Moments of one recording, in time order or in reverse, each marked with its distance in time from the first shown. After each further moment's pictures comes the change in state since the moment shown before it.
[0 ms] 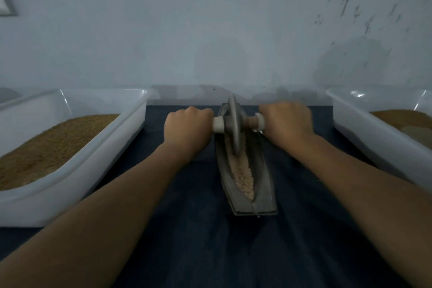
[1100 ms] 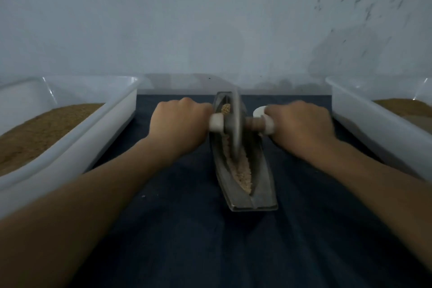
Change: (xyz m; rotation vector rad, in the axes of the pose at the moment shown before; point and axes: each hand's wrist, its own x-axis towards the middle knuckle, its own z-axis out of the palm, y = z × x) left_hand -0.014 -0.003 -0.005 0.064 0.103 0.145; right_hand -0.033 0.013 0.003 -0.018 0.078 -0.028
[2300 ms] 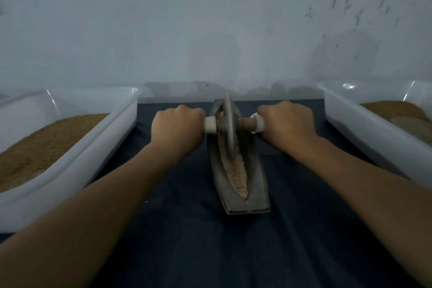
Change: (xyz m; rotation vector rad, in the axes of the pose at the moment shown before) left_hand 0.005 0.000 -0.007 -0.022 -0.128 -0.116; right_hand 0.016 -0.006 0.001 0.057 -0.076 0.060
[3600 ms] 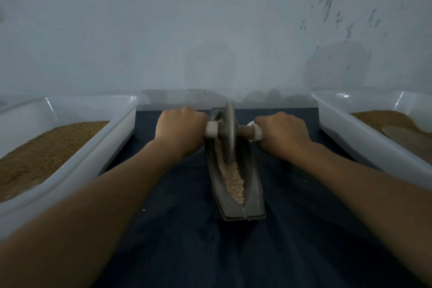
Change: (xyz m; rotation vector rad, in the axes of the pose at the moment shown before) left_hand 0.022 -0.001 0.001 0.004 -0.016 0.072; right_hand 0.007 0.007 0.003 0.098 -0.112 0.006
